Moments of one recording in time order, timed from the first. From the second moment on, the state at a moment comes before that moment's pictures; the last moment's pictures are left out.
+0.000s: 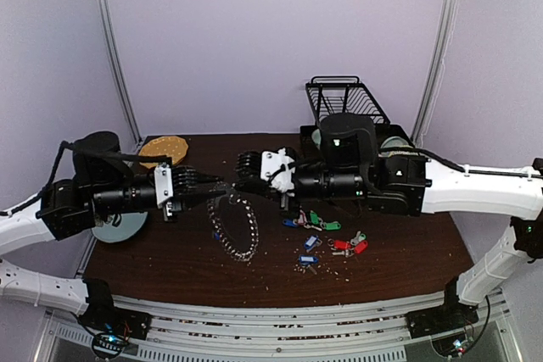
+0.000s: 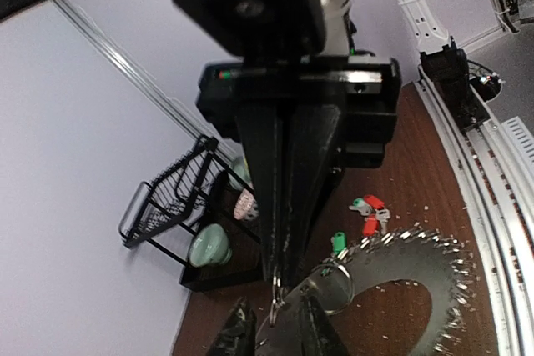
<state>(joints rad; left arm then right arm) -1.02 0.90 0.87 -0.14 0.23 0.73 1.17 1.49 1.32 -0.10 -0.14 -0.63</state>
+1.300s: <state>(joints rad) -0.98 1.00 1.00 -0.06 0.34 0.51 1.13 1.49 0.98 0.83 -0.26 0.02</state>
